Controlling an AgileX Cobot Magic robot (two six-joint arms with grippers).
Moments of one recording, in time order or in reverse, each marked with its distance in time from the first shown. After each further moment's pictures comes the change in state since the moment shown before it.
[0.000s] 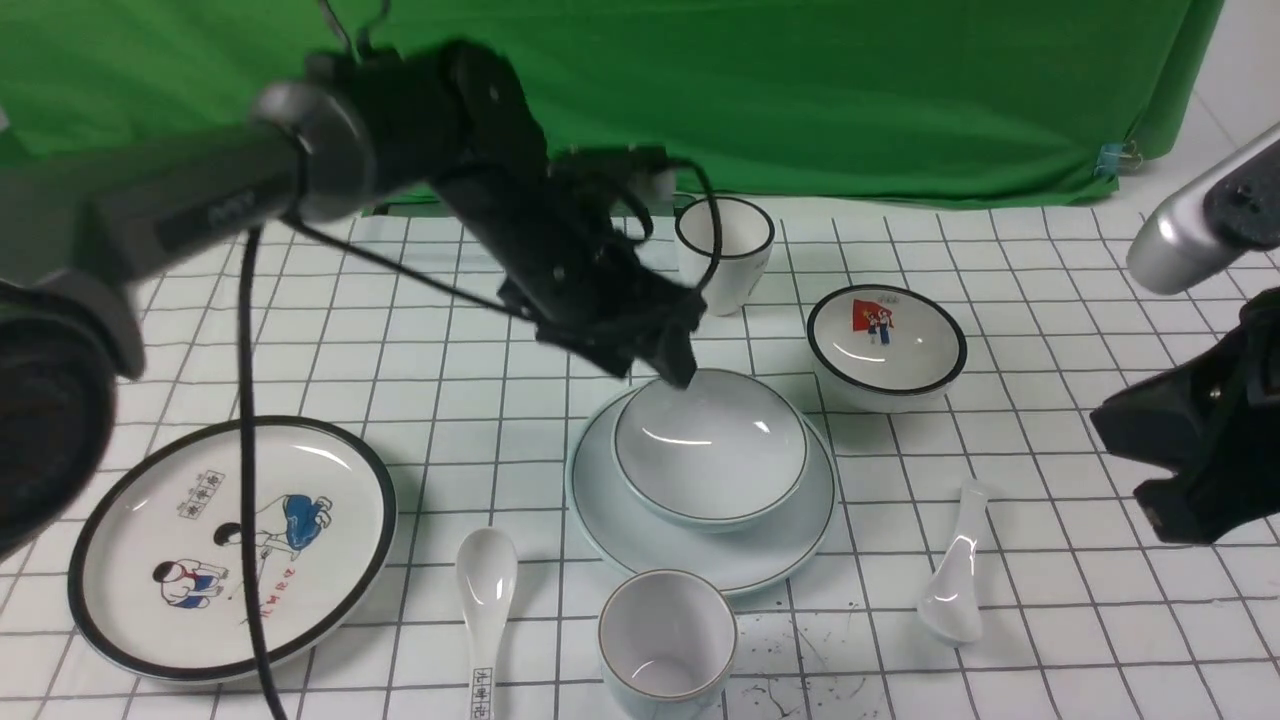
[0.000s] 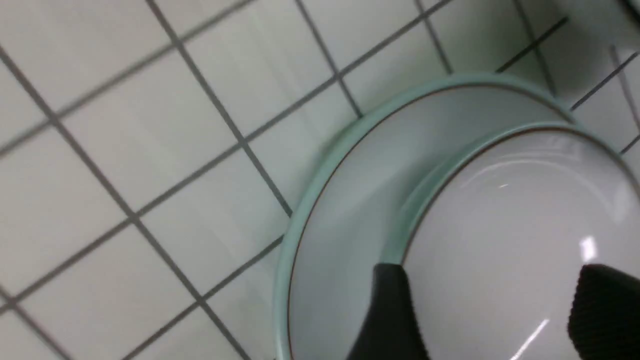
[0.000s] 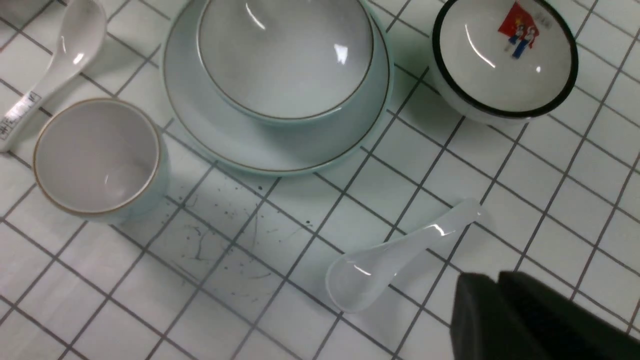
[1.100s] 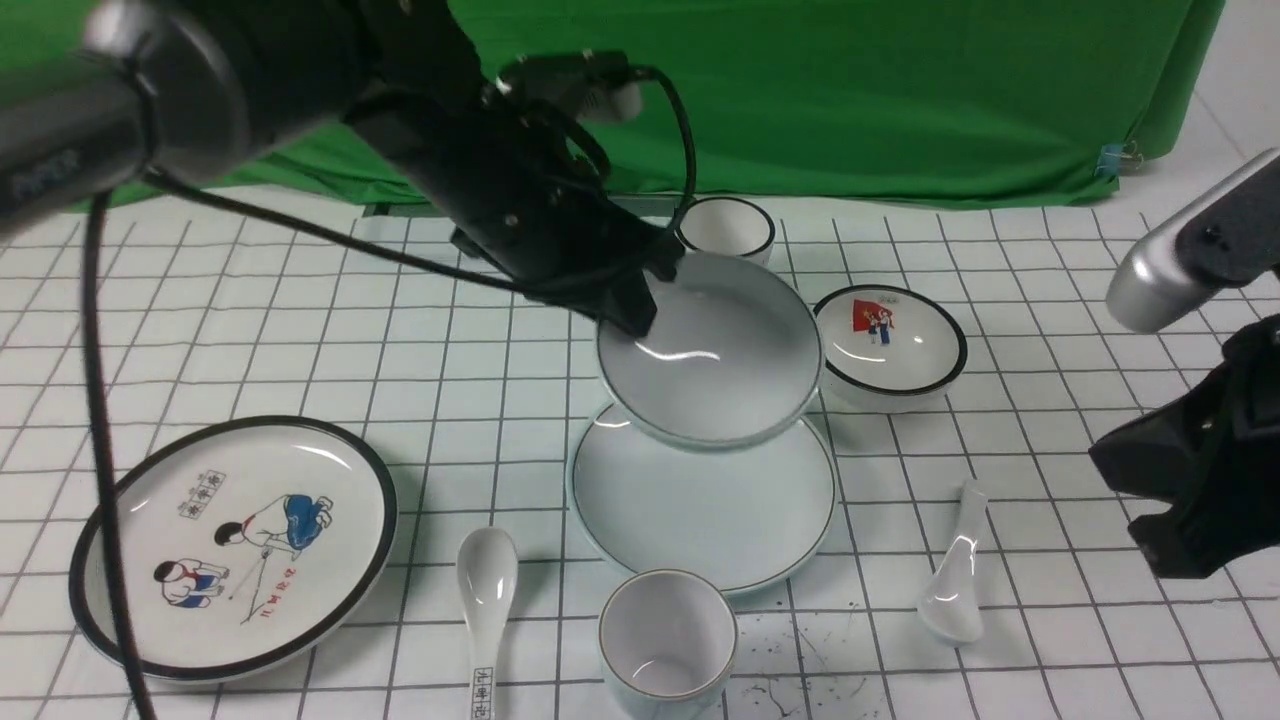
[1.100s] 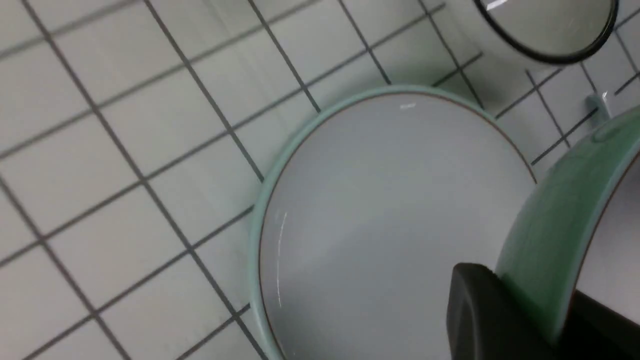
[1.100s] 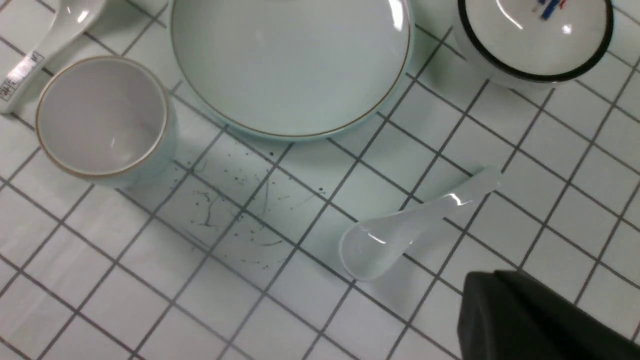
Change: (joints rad) right arm 0.006 0.003 0.036 0.000 0.034 0.002; left arm 0.000 -0.134 0.165 -0.041 -0.072 0.011
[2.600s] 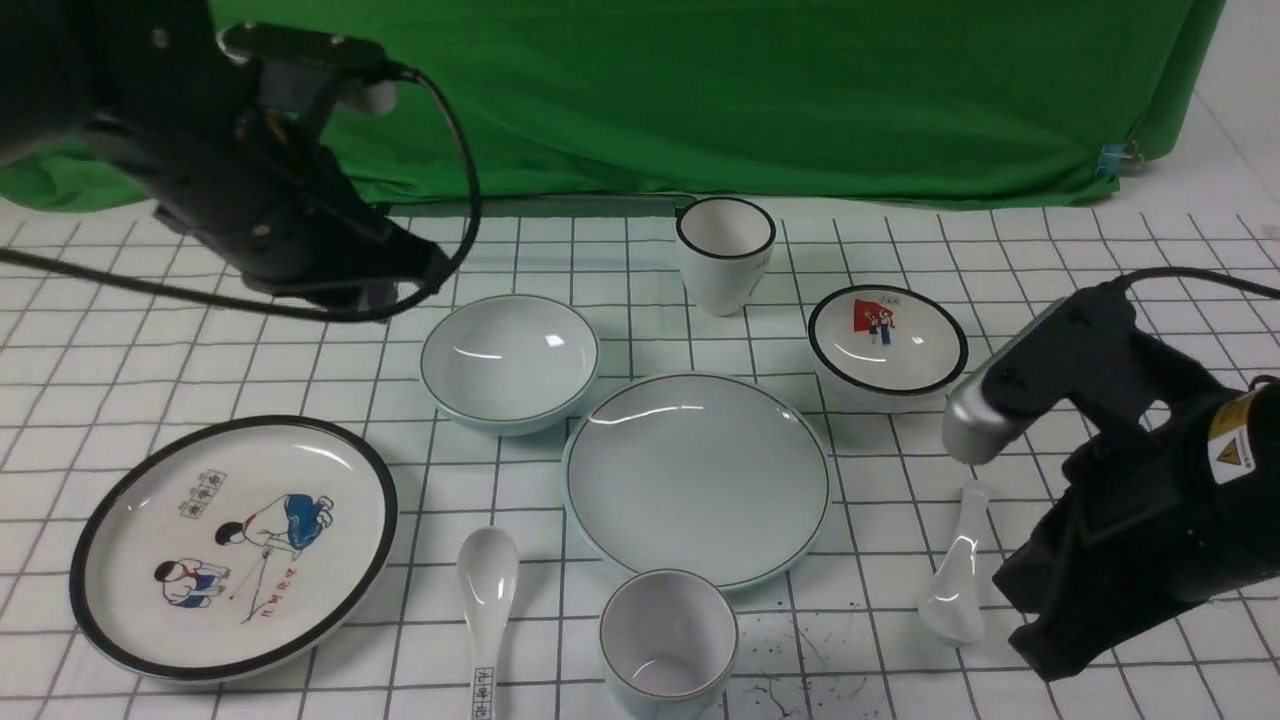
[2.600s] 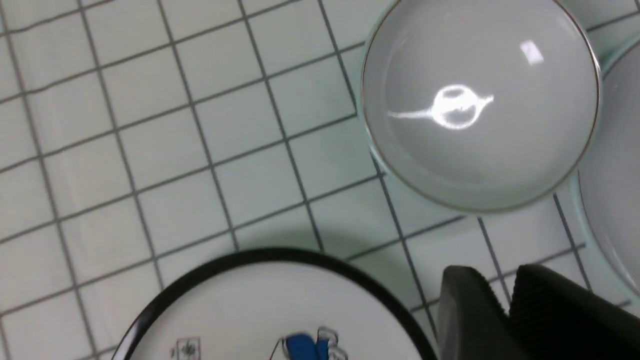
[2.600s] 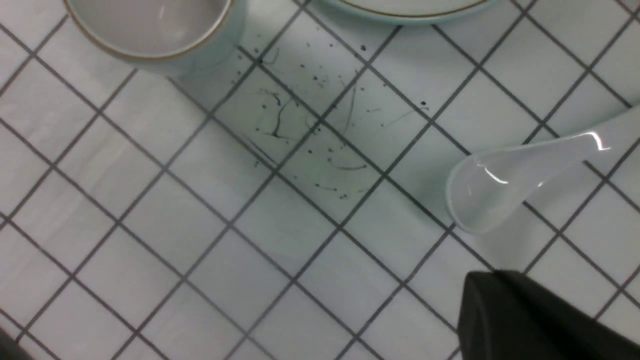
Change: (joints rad) right arm 0.092 0.194 0.037 0.034 0.011 -0.027; left arm 0.139 -0.276 0.246 0.448 -0.062 -0.235
